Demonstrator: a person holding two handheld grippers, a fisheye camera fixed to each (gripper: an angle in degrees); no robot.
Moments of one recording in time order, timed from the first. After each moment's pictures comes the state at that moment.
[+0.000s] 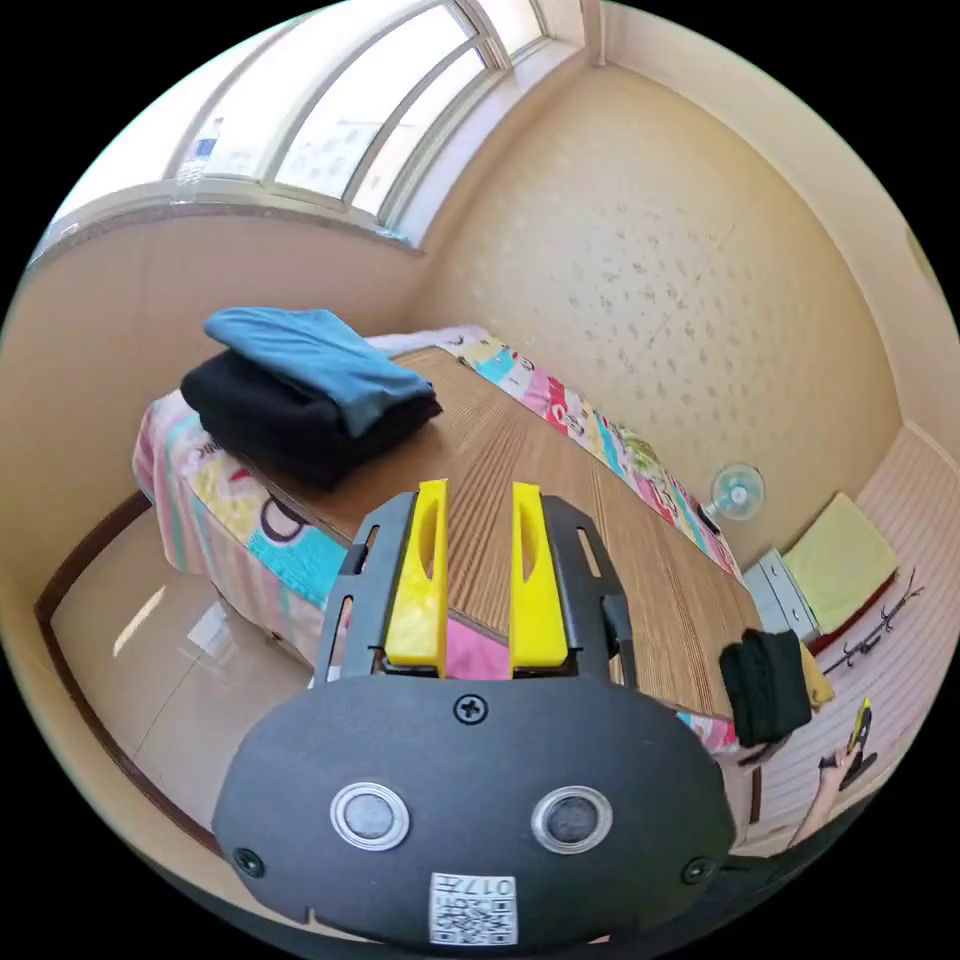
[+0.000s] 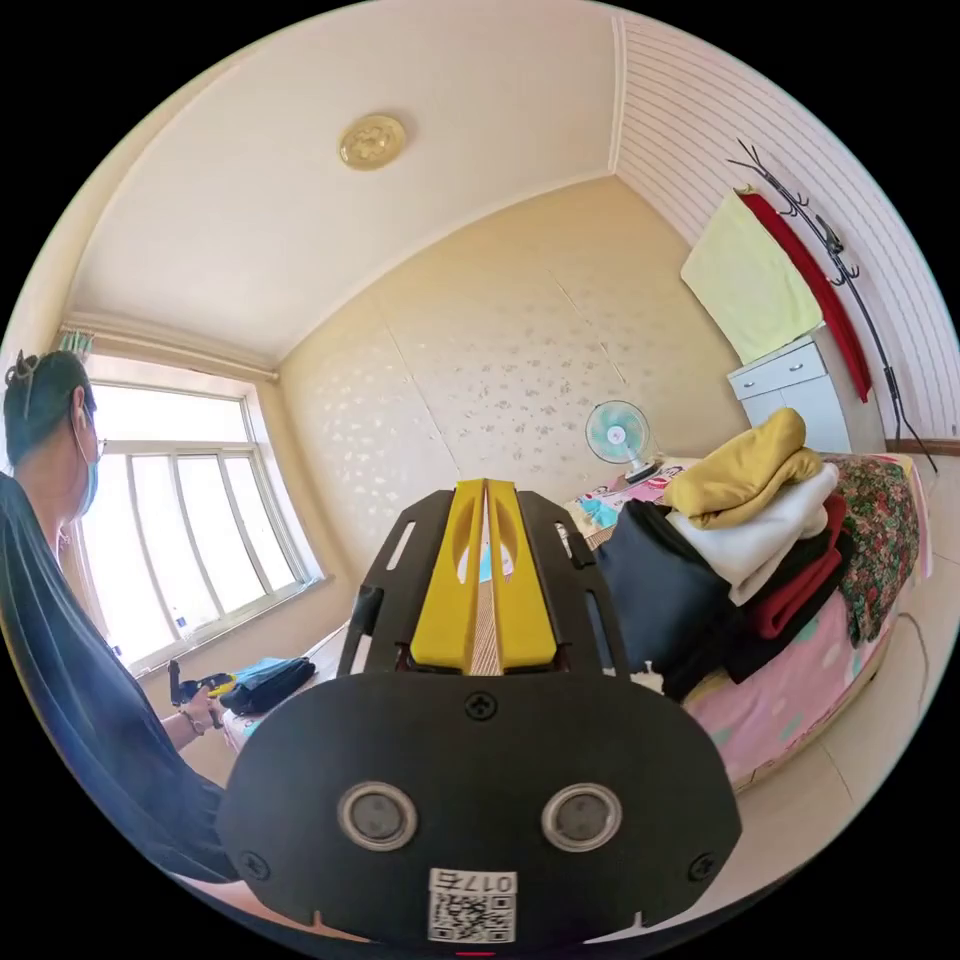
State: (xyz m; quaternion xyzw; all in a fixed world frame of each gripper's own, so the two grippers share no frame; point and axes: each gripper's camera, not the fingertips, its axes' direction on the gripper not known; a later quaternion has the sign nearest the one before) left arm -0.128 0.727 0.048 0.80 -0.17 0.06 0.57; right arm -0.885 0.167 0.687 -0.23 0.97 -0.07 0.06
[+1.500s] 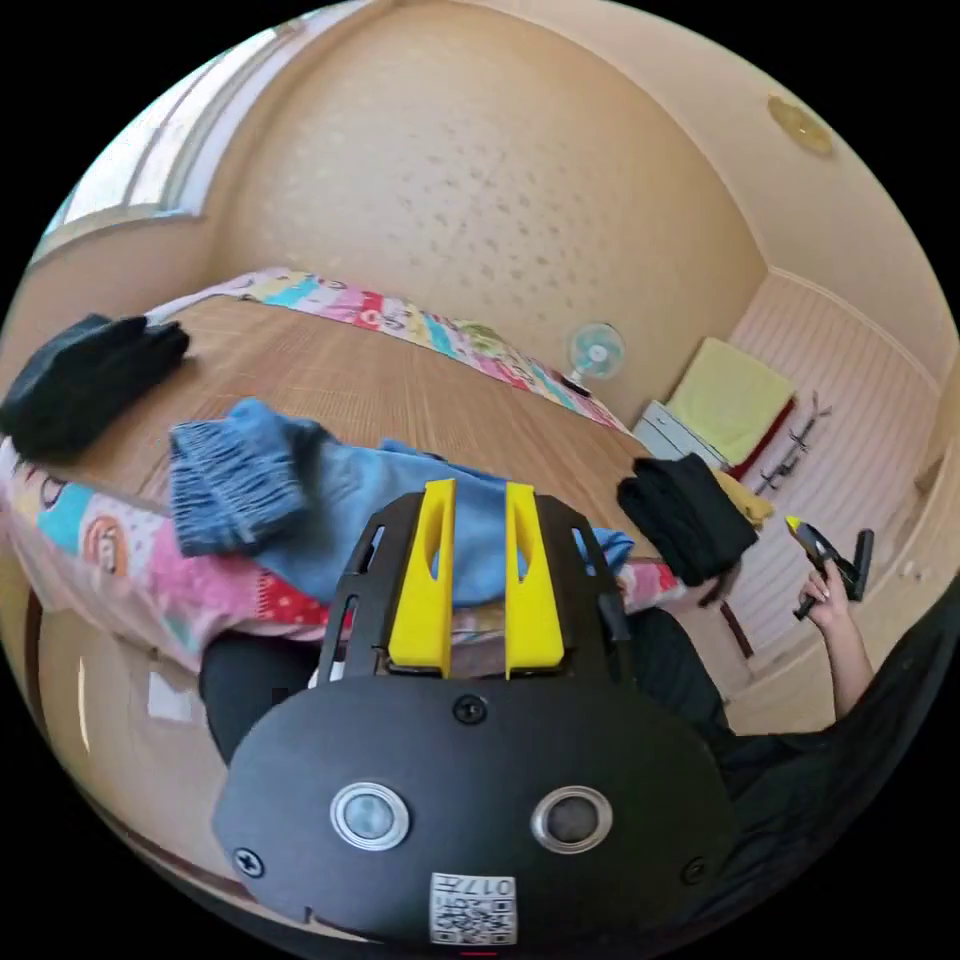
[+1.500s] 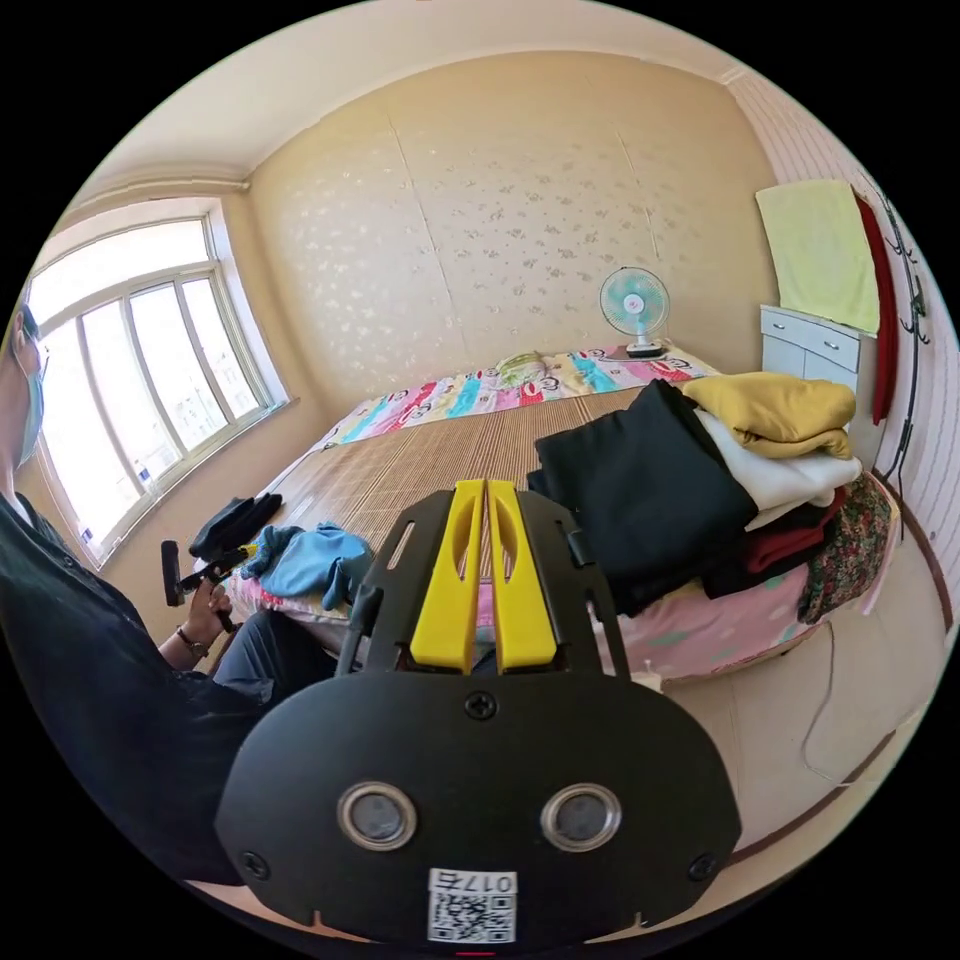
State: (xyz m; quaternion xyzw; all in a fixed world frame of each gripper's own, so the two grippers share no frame) left arm -0.043 0.602 0.240 0.70 -0.19 0.22 0.65; right arm -1.055 0.323 0.541 -0.31 0.93 0.18 -0.07
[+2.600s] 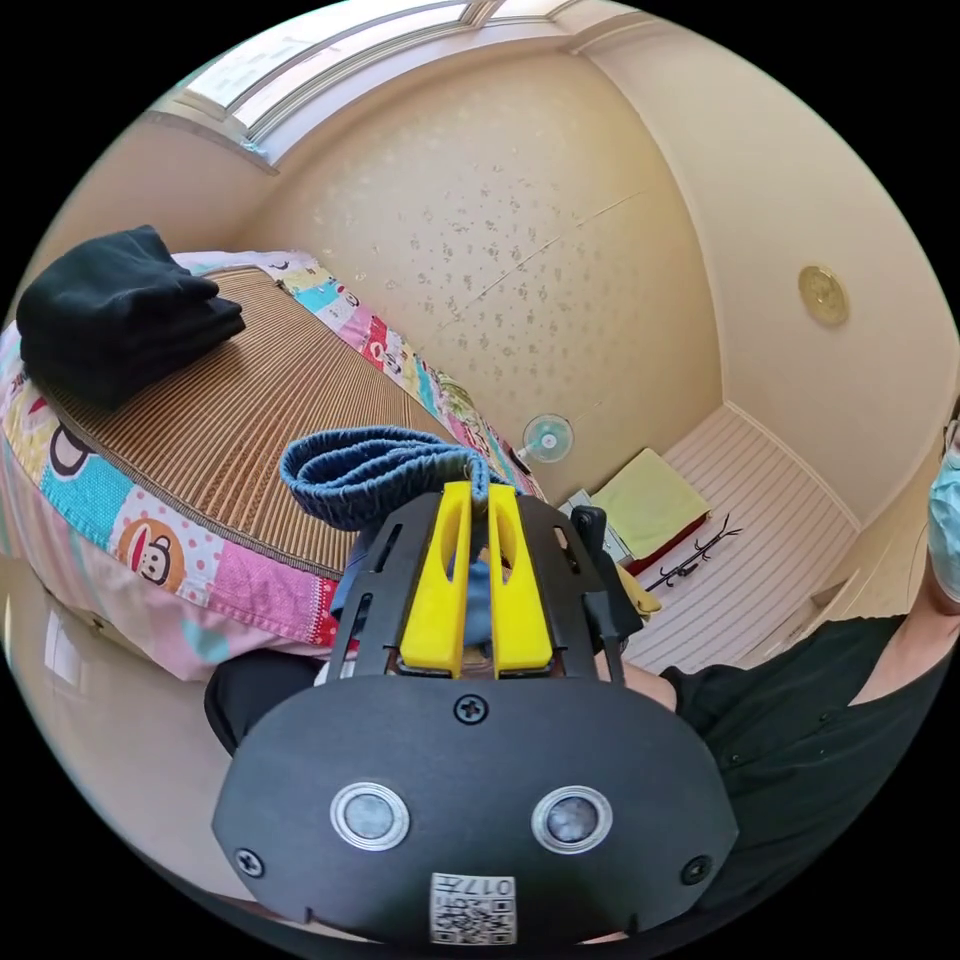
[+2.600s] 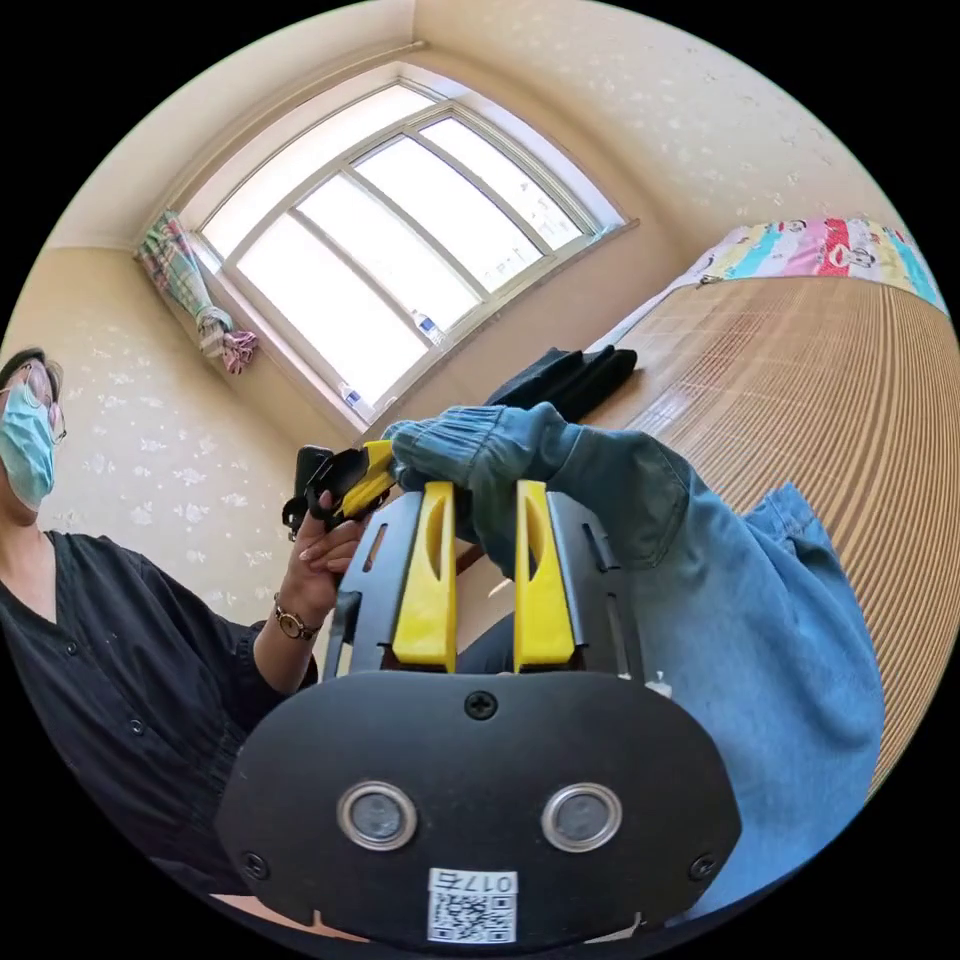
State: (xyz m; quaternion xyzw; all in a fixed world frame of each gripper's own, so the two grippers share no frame) left arm -0.175 0.662 0.206 0.67 0.00 0.33 0.67; right arm -0.998 0.760 0.176 -0.29 0.72 0.52 0.36
